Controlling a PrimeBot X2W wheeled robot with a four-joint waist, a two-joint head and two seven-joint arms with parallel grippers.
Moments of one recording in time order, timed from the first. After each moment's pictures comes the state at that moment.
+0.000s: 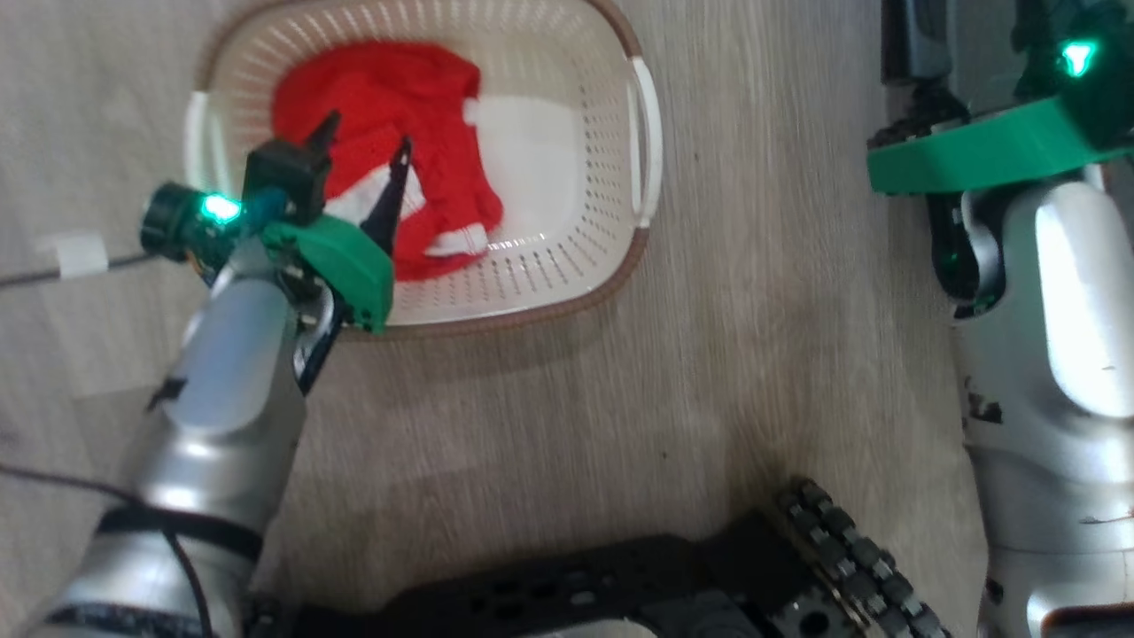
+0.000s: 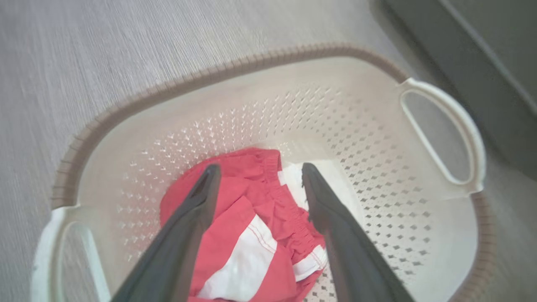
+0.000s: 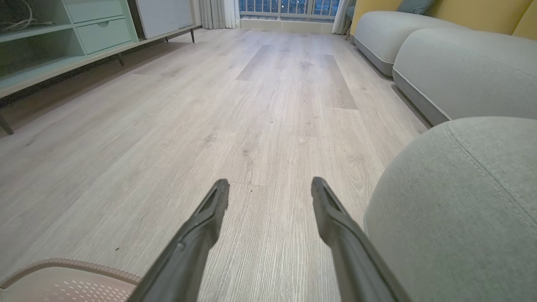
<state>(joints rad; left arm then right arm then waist) -0.78 0.11 -0.31 0.79 -0.12 -0.13 -0.26 -0.71 -0.07 0.05 0.20 0.10 0.13 -0.26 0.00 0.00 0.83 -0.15</state>
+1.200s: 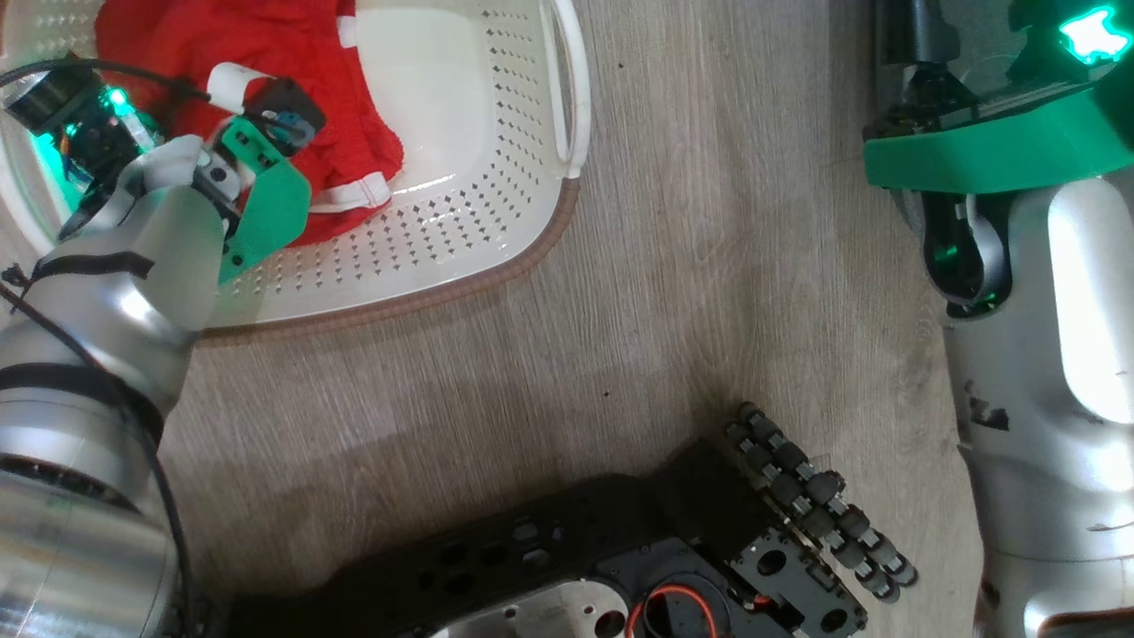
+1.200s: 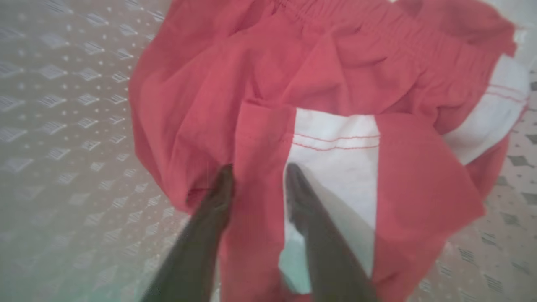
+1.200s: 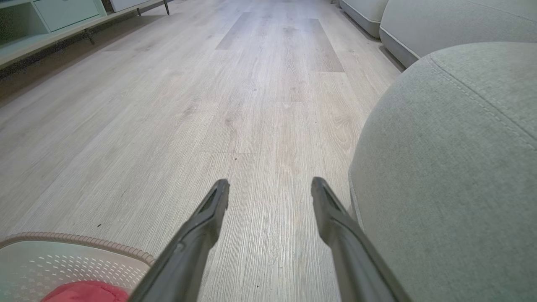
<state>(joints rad) -1.17 0.20 -0.68 1.29 0.27 0.00 0.01 -0.71 -0.06 0.09 0.12 0.22 0.13 -0.26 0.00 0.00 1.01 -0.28</state>
